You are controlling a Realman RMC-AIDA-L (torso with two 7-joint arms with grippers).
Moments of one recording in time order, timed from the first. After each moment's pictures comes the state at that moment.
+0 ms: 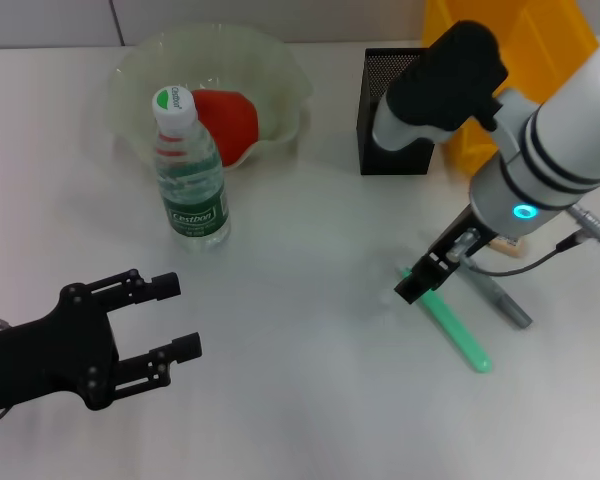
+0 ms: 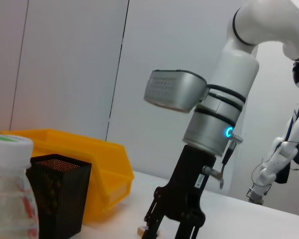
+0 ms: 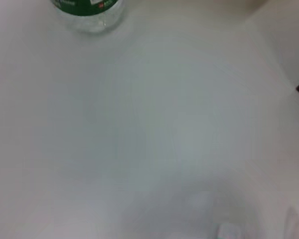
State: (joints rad) left arm -0.25 -1.95 1.09 0.41 1.48 1.72 -0.94; right arm 0.69 2.09 -1.72 -1.25 -2.64 -1.42 2.84
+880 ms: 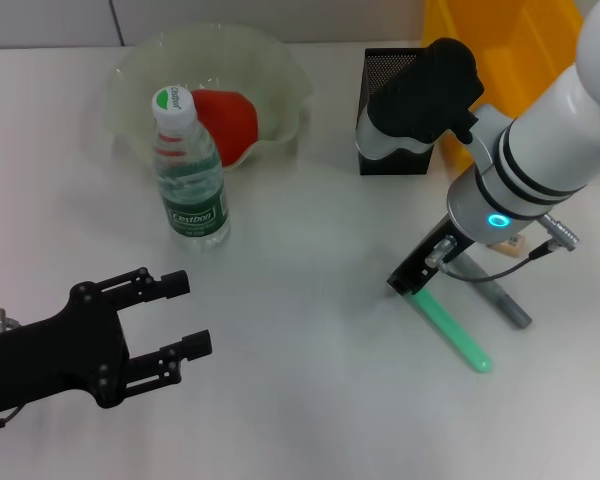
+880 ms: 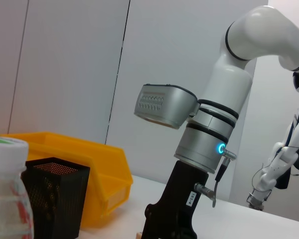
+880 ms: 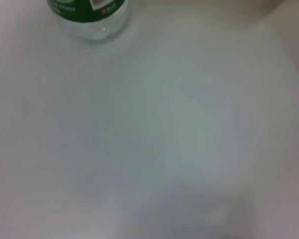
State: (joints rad) left arm -0.25 -1.97 1.08 0.41 1.49 1.72 -0.94; right arm 0.72 2.09 -1.75 -1.14 -2.60 -1.32 2.84
